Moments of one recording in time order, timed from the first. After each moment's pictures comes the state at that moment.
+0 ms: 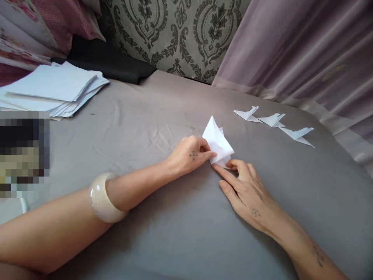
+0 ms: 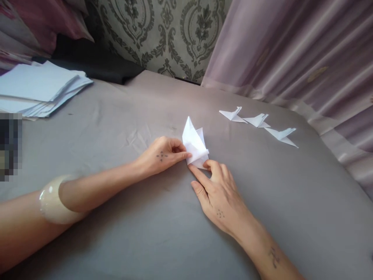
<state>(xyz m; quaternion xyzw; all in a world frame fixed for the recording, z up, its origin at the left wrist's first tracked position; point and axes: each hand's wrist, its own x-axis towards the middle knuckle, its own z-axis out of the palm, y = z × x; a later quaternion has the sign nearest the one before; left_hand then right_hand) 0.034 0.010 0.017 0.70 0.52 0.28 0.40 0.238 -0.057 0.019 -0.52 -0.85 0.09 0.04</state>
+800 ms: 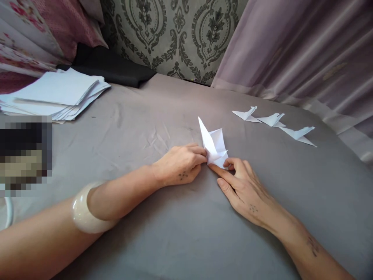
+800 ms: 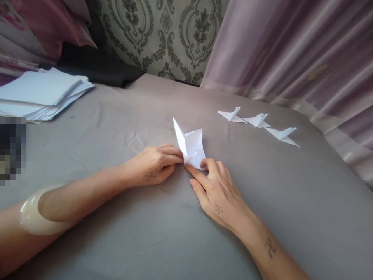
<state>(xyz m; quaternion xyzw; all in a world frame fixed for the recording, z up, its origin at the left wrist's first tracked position) 0.016 -0.004 0.008 0.90 0.34 0.20 0.15 0.243 -0.048 0.016 -0.50 -0.86 0.10 0.05</state>
